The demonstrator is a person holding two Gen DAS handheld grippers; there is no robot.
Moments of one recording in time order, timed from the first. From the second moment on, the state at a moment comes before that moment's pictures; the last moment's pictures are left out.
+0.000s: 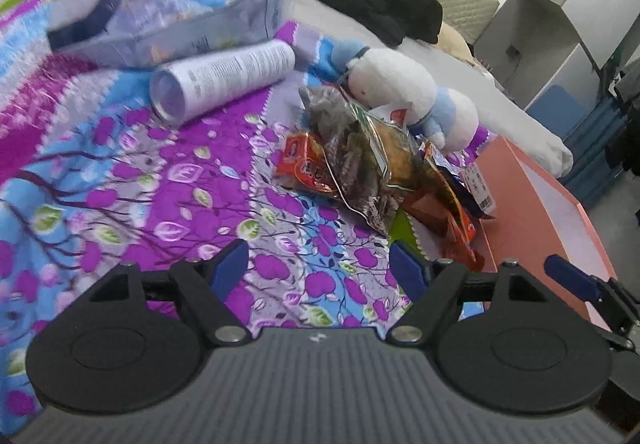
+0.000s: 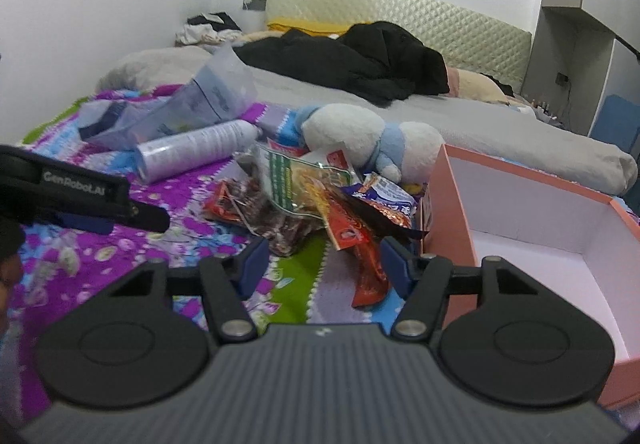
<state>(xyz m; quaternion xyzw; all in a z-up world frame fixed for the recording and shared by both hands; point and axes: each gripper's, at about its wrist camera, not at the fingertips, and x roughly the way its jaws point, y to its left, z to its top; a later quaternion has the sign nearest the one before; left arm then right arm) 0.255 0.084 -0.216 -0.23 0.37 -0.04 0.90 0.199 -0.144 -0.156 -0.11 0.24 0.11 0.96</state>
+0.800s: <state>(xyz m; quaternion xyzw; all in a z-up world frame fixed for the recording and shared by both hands) 0.371 0.049 -0.292 -0.35 0.41 -0.10 0.84 0.292 -0.126 -0.201 -0.18 0.25 0.09 0.95</state>
